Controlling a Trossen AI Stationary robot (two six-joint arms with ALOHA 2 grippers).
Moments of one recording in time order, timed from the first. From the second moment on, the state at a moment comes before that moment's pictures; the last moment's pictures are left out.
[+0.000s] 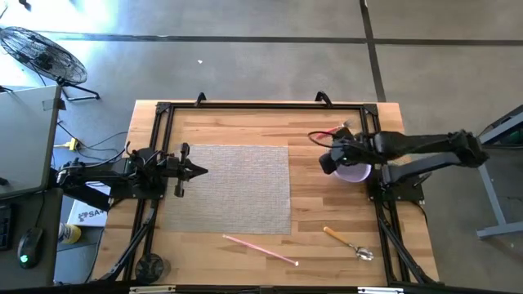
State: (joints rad) left arm 0.04 0.03 0.03 0.00 0.07 0.10; right arm -0.02 1.06 0.94 -1.01 0.40 0.93
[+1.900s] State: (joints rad) left arm 0.04 0.03 0.03 0.00 0.07 0.10; right arm -0.16 1.26 0.74 -0.92 0.14 1.19
